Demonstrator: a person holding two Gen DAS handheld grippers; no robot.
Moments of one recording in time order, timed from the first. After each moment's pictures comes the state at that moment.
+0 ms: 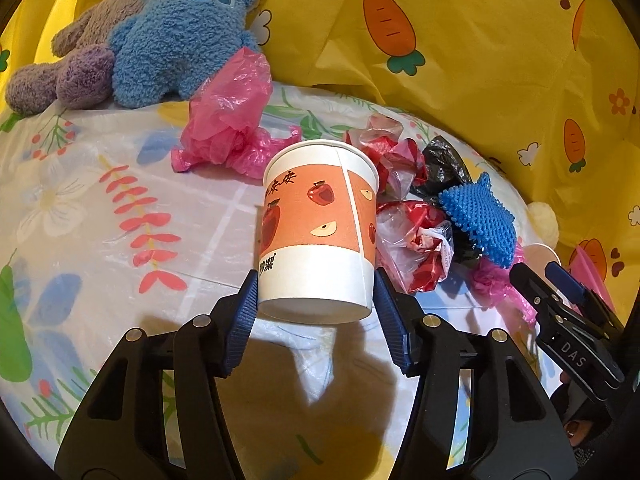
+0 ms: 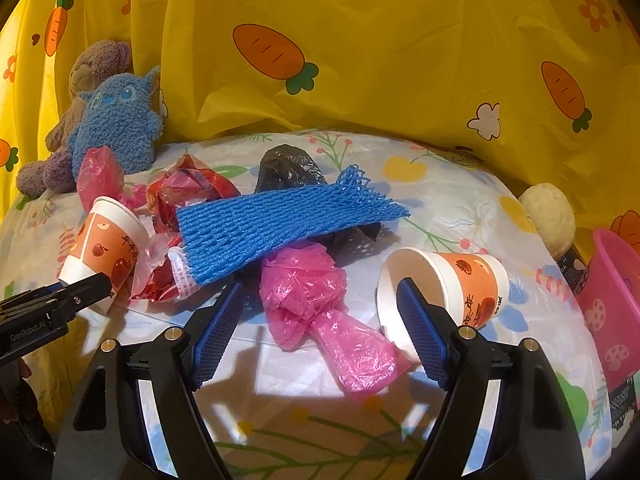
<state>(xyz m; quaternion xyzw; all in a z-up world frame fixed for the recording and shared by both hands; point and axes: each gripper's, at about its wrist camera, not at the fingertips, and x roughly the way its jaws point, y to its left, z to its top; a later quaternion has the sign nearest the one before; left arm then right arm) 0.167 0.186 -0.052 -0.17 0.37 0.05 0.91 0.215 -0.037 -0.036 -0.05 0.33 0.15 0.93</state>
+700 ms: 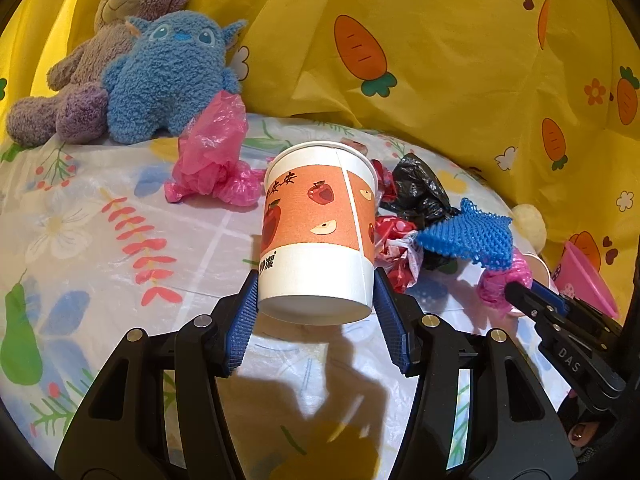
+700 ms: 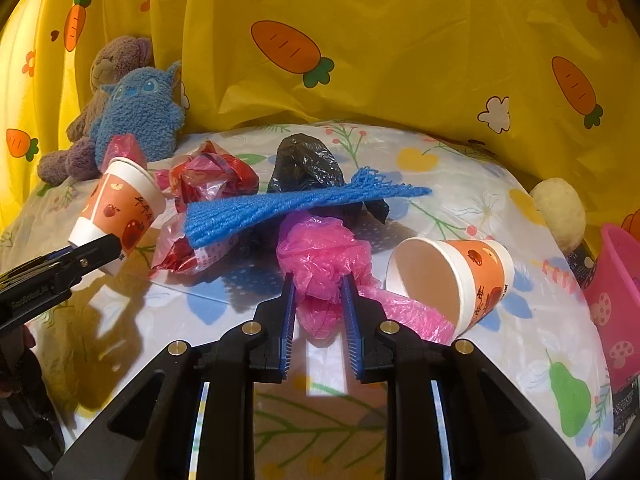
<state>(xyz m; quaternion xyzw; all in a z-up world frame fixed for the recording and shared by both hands) 0.149 0.168 -0.032 -0.14 0.32 0.04 0.93 0.183 -0.057 -0.031 -0.05 0.33 0.19 0.92</state>
